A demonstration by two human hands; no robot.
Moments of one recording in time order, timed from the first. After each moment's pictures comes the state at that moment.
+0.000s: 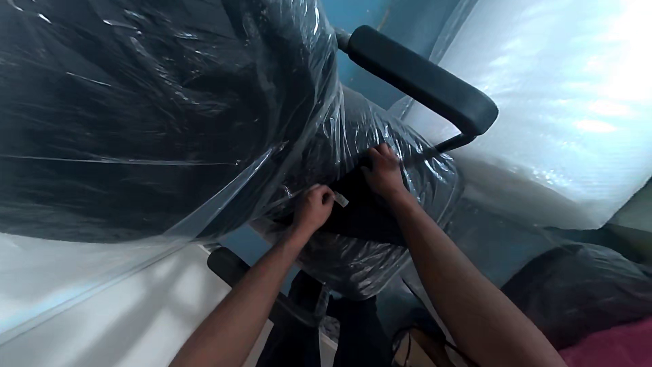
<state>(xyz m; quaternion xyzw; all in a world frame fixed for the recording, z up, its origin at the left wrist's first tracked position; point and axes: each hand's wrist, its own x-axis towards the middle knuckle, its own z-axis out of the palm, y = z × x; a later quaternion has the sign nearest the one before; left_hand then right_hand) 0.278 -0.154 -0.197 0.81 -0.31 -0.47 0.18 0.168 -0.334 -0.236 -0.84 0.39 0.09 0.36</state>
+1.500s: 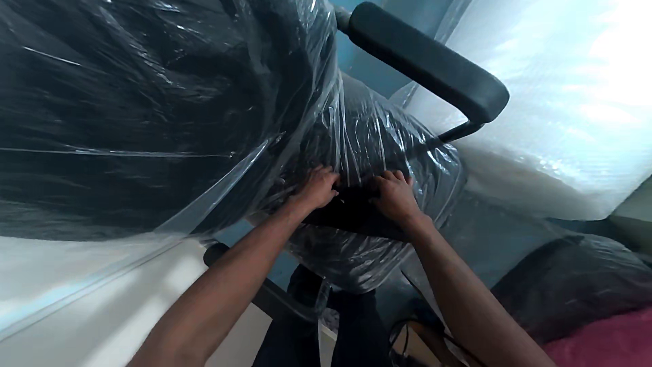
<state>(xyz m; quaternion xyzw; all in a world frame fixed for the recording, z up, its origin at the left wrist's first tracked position) 0.301 -0.189 -0.226 0.71 -0.52 -0.47 0.01 0.115 -0.302 -0.218 -0.84 0.35 0.26 0.32</state>
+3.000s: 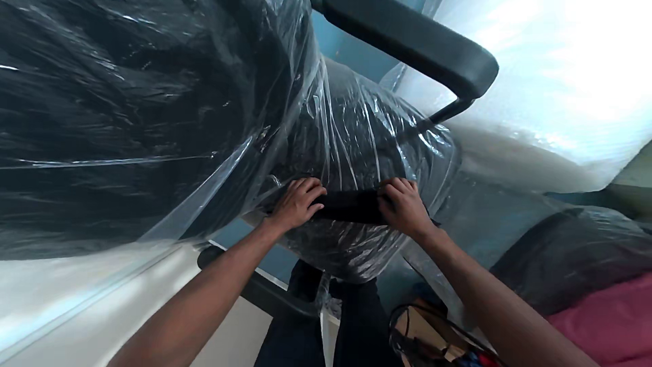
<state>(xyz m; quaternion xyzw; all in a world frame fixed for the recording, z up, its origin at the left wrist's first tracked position) 0.297 -0.105 -0.248 0.67 -0.62 -0.36 0.18 0.035 -0.277 -0.236 -0.89 0.27 -0.02 0.36</state>
